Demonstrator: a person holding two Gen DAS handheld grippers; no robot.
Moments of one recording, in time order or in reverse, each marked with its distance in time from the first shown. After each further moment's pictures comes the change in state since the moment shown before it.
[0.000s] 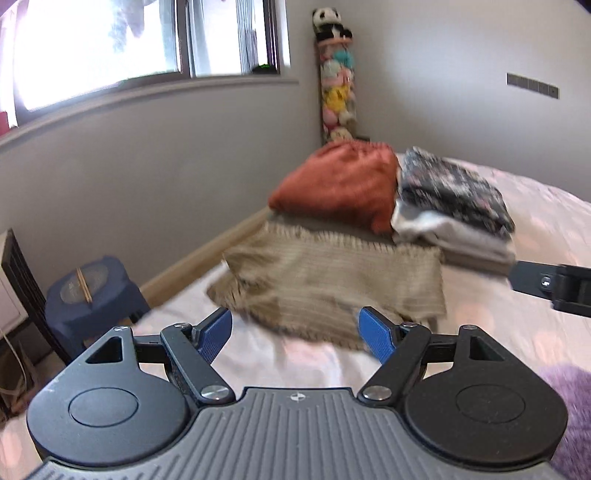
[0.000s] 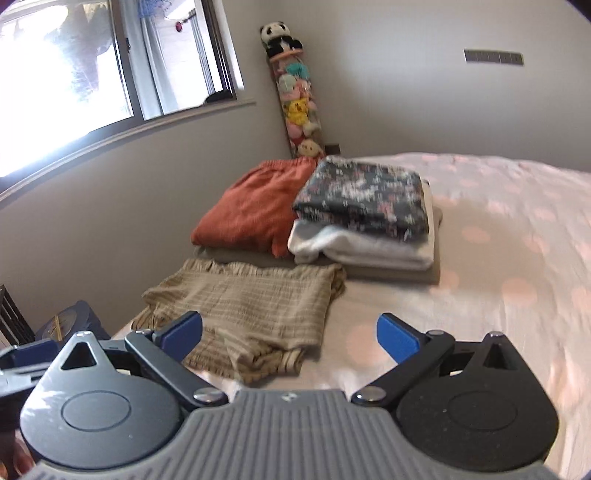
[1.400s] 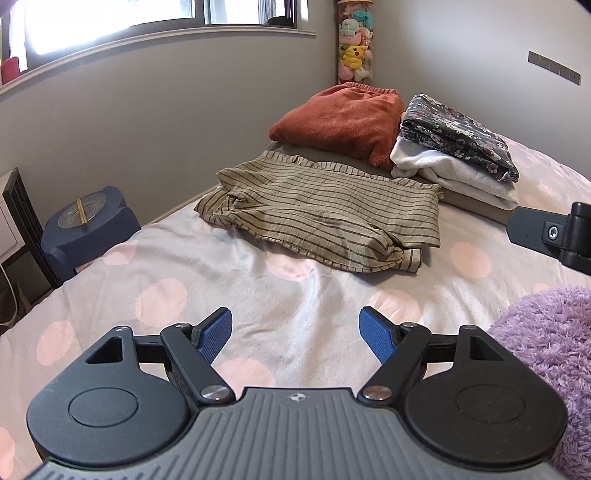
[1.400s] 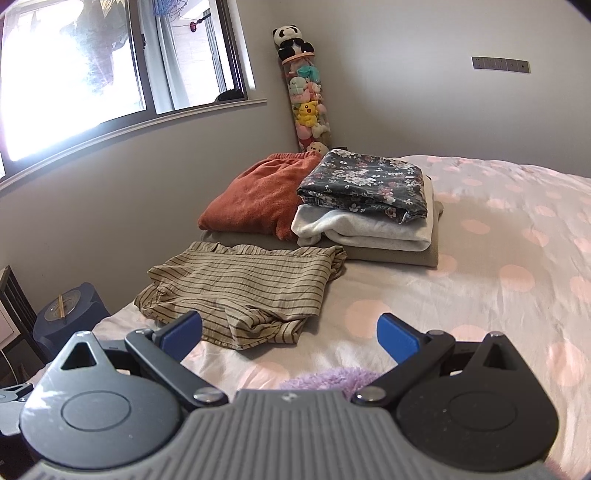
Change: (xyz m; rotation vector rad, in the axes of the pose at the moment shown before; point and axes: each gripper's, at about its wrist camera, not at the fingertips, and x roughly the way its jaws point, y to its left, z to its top) left arm 0.011 -0.030 -0.057 -0.067 0.122 0.033; right arm -0.016 -0.004 -0.040 -0.044 -0.029 0.019
